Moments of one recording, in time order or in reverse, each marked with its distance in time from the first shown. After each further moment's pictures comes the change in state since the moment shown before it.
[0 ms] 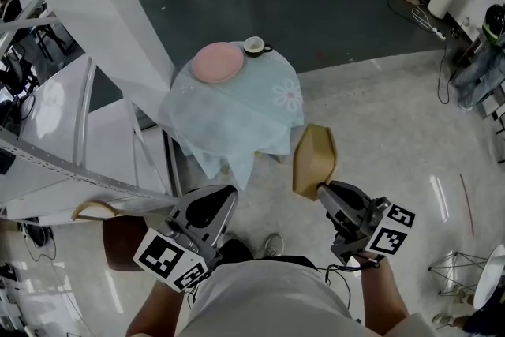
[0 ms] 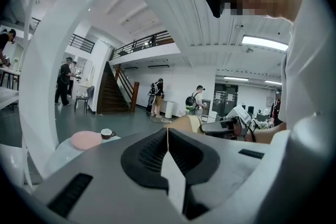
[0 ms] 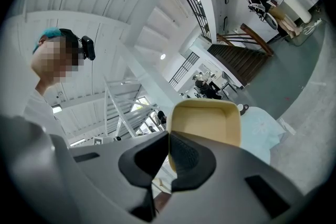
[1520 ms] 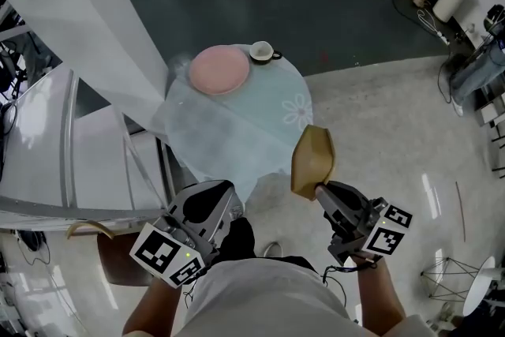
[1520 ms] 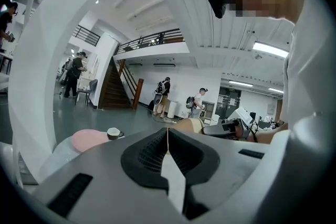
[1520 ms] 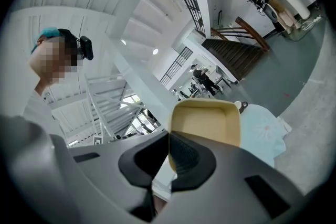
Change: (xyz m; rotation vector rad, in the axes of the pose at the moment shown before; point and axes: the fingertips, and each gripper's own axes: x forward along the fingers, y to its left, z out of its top) left arm 0.063 0.153 -0.001 -0.074 0.008 -0.014; right arm 0.126 -0.088 0.024 0.035 0.049 -0.065
